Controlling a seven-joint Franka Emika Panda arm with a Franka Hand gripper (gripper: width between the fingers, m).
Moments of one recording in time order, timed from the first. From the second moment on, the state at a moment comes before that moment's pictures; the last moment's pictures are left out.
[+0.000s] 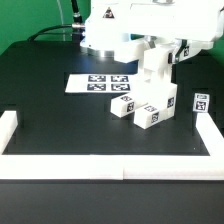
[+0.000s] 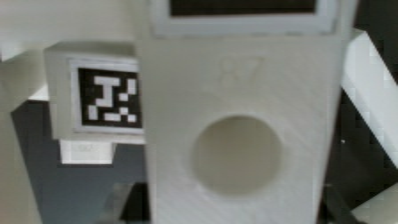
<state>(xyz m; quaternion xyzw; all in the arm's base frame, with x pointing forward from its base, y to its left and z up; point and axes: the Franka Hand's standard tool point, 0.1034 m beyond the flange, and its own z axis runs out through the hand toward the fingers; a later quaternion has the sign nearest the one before) 0.515 0.071 0.118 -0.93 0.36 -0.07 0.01</state>
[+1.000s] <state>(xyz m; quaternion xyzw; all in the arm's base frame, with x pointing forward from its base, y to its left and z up) 0.515 0.075 0.120 -0.93 0.35 -0.07 0.02</state>
